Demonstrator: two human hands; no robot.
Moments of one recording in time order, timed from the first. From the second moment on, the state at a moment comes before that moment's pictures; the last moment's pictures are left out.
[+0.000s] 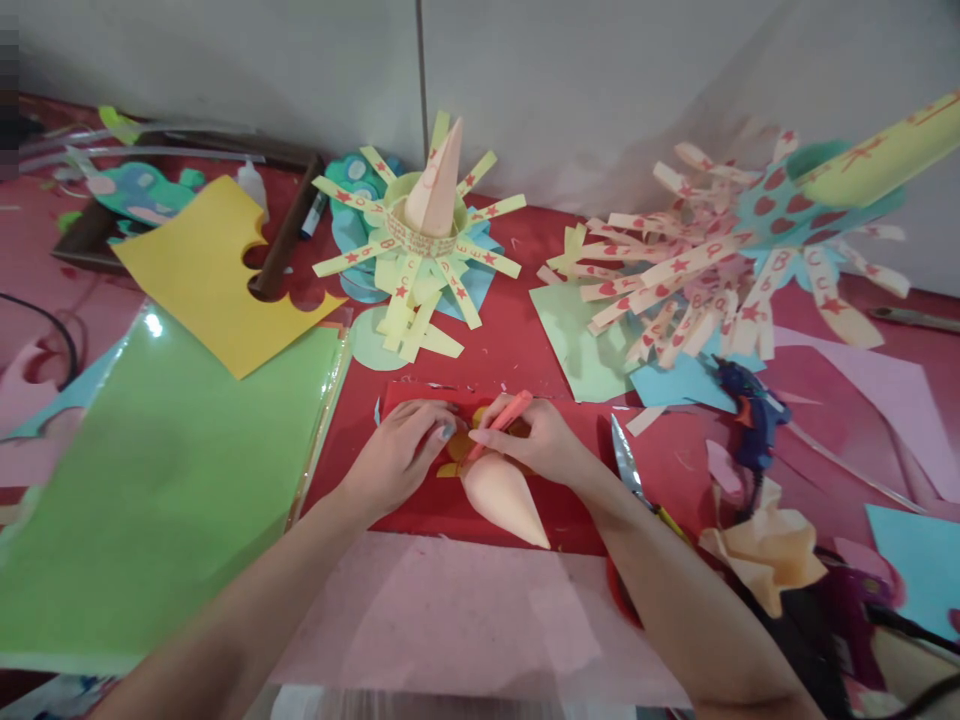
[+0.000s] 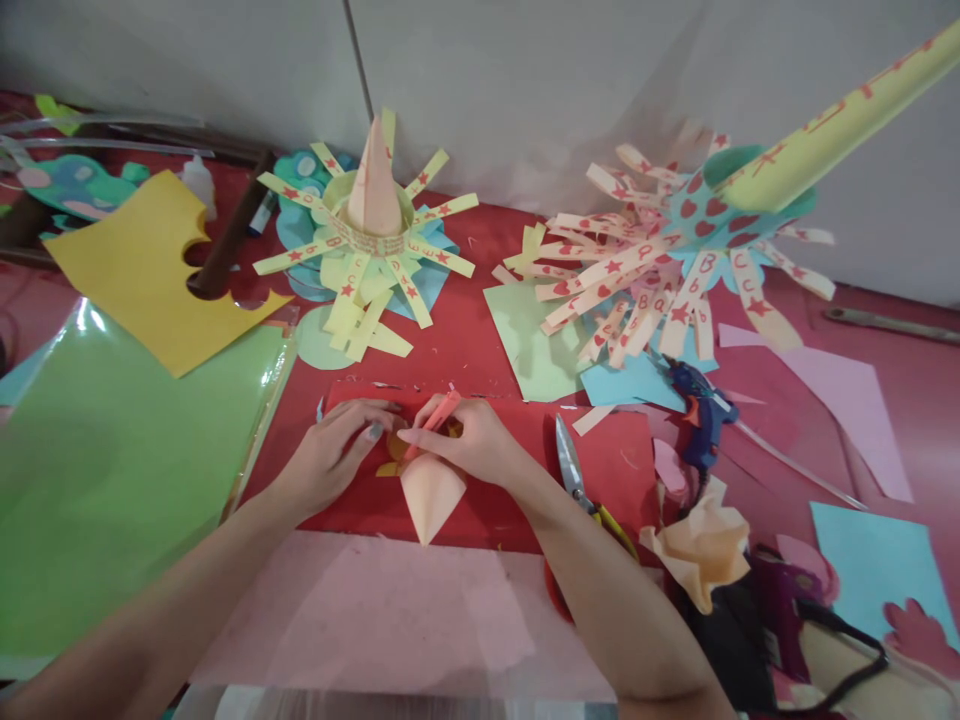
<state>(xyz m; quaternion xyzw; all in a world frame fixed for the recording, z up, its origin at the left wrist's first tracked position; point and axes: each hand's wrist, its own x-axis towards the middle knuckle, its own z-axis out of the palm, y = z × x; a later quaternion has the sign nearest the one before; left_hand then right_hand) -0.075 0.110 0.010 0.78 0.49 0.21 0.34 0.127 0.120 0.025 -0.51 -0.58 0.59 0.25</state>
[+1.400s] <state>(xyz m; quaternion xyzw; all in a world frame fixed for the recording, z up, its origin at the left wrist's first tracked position) -0.073 0.112 0.015 0.78 0.49 0.19 0.34 0.125 0.118 0.025 -0.47 -0.61 0.59 0.24</state>
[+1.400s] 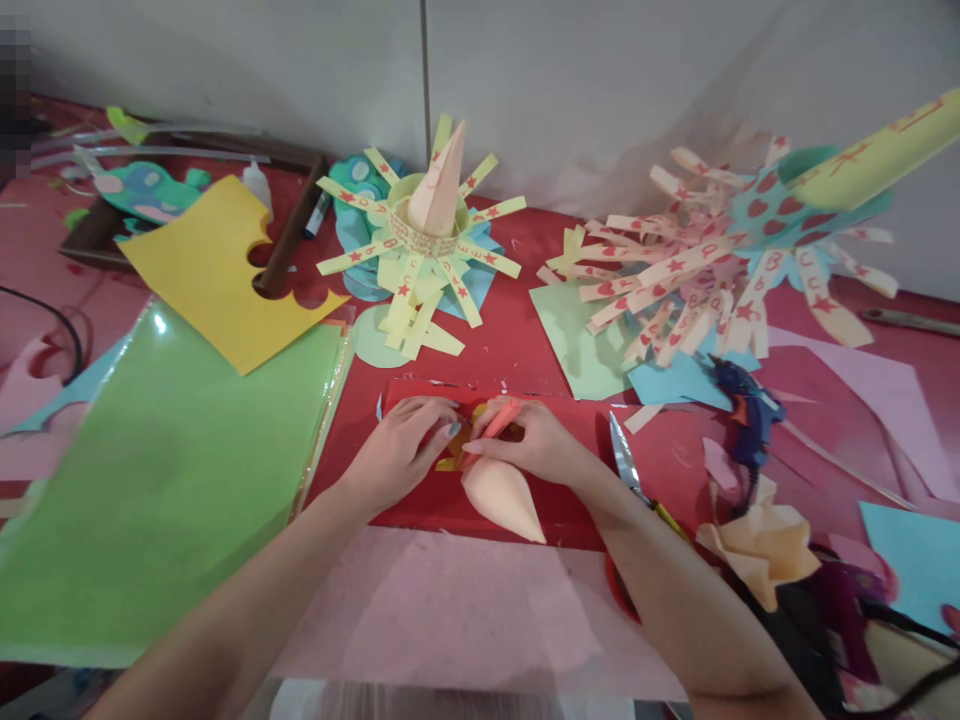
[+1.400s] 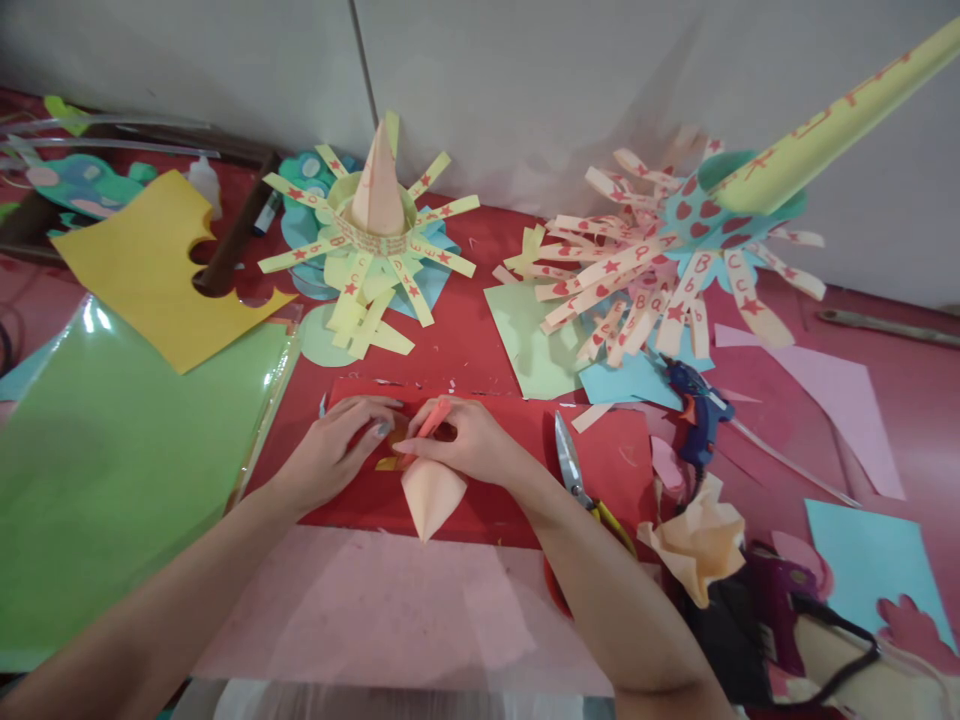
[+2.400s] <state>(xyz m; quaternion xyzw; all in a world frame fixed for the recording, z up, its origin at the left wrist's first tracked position) -0.073 0.112 0.015 0.80 0.47 0.20 0.31 0.129 0.120 0.015 -0.52 -0.64 0.49 0.30</state>
